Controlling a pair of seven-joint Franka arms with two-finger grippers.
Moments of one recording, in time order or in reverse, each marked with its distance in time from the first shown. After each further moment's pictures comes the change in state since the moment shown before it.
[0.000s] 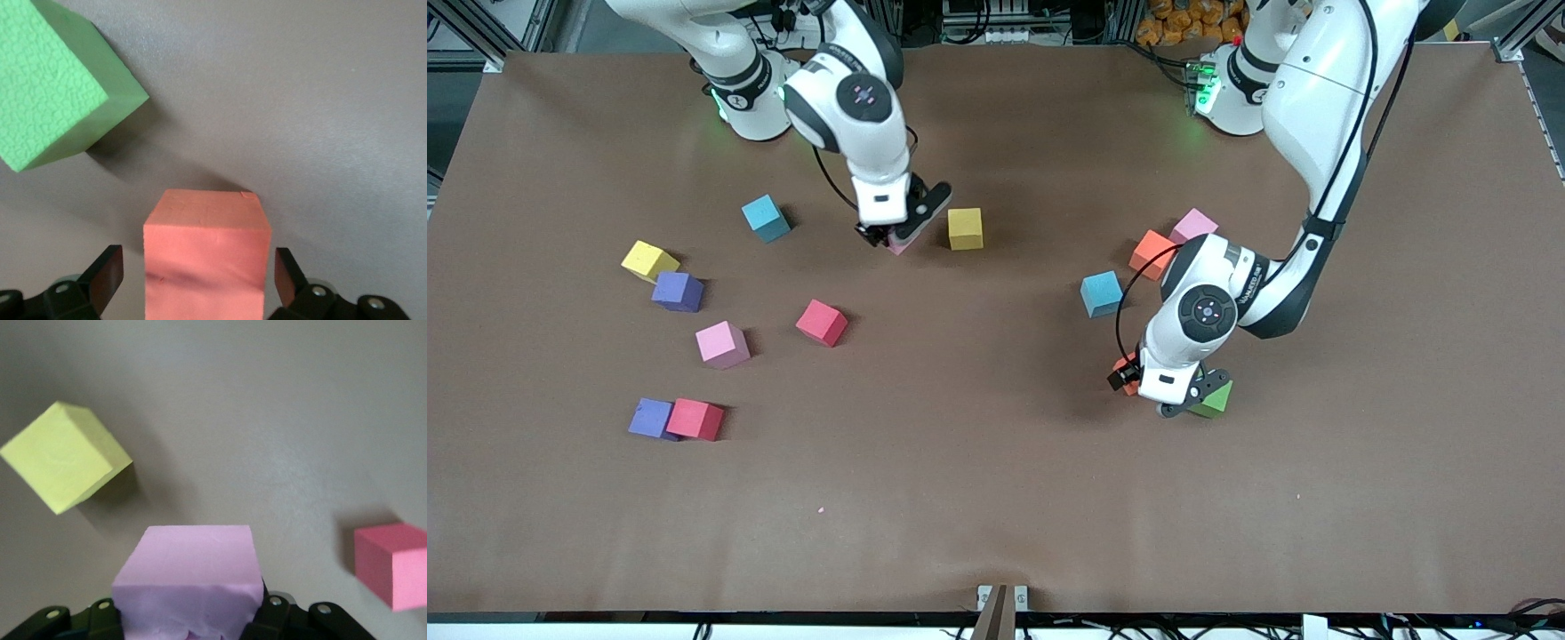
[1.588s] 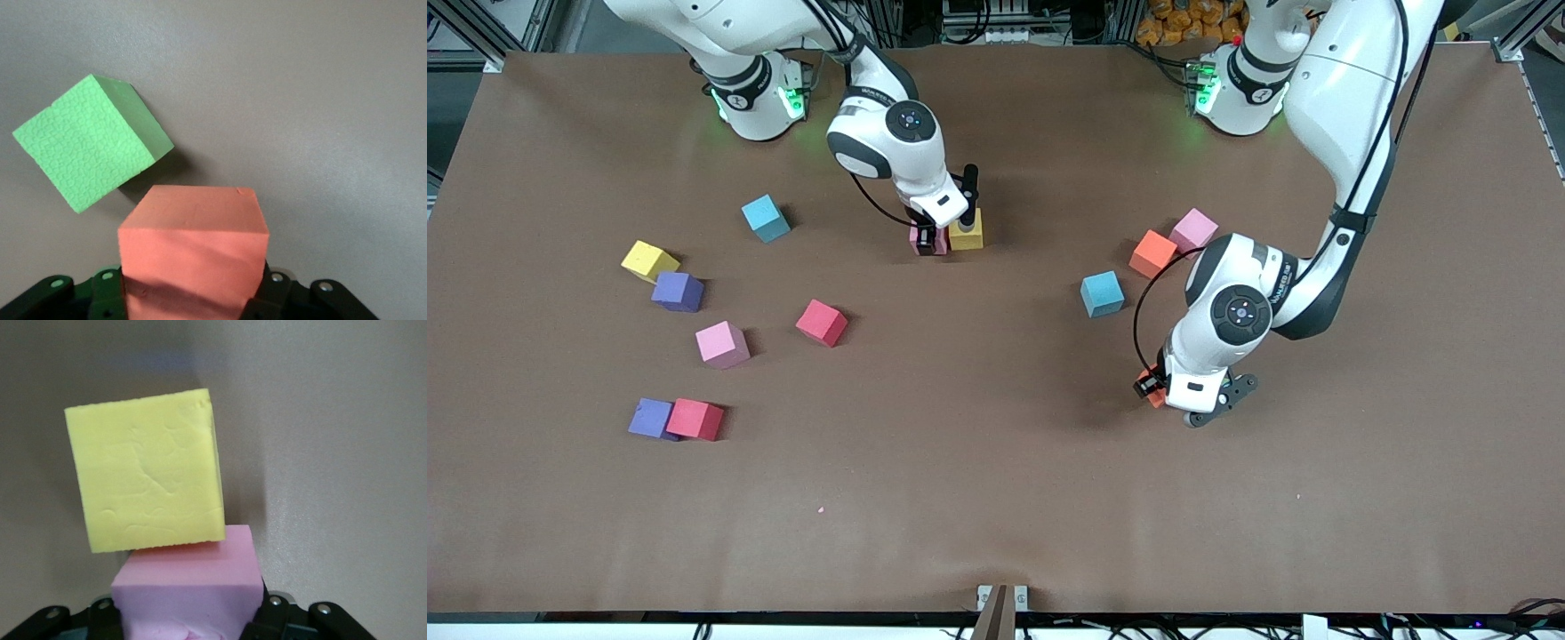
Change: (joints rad) left arm 0.051 -0.048 -0.003 0.015 0.001 -0.009 -0.001; right arm 0.064 0.284 -0.010 0.034 -0.228 0.170 -0.221
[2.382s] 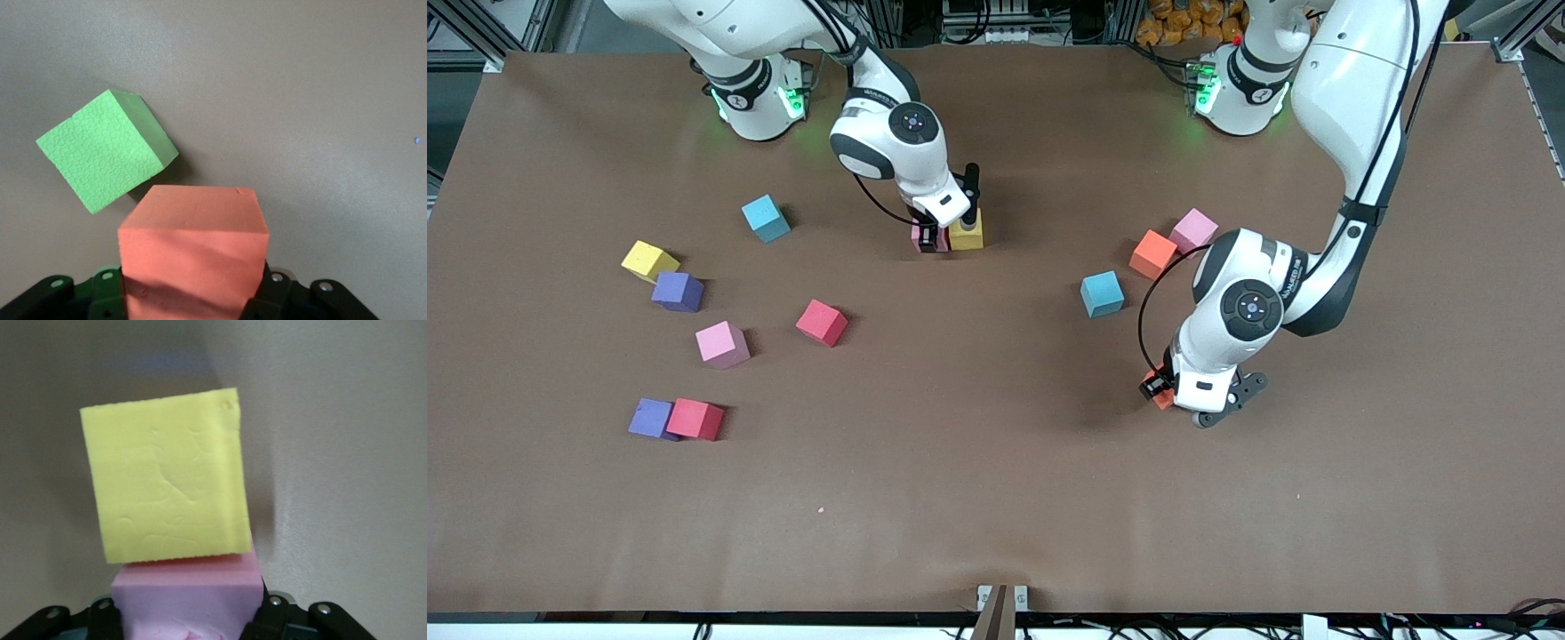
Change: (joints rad) left arm 0.008 -0.023 0.000 0.000 0.000 -0.012 -0.008; right arm 0.005 0.024 0.005 0.001 0.000 0.001 -0.001
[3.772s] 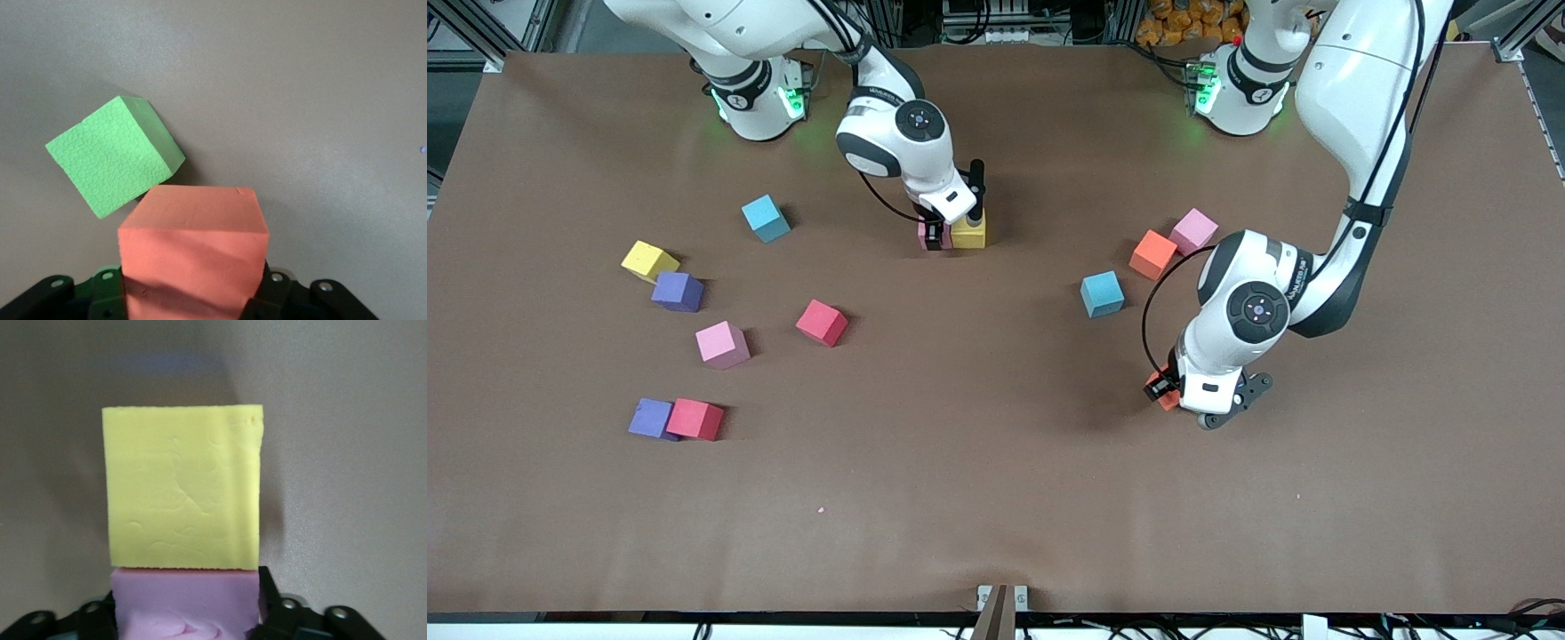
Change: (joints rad) left arm 0.011 0.000 -0.003 0.000 0.000 -0.004 -0.016; right arm 0.019 0.008 0.000 0.010 0.000 0.000 0.000
